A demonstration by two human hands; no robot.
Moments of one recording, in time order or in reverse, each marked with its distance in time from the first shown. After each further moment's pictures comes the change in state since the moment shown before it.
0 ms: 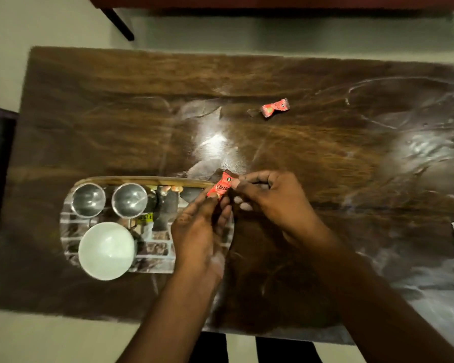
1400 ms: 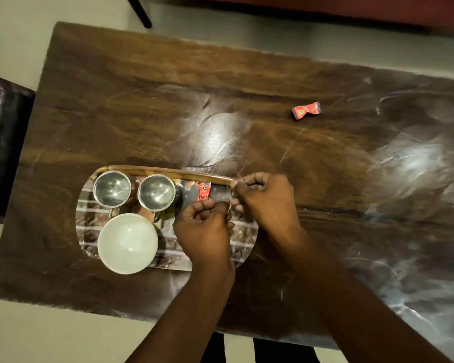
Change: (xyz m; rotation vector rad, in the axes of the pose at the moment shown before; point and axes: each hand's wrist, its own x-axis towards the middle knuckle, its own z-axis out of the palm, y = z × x) left_hand 0.032 0.001 -0.032 0.261 0.216 0.270; right_hand 0.016 0.016 0.062 -0.234 0.144 -0.073
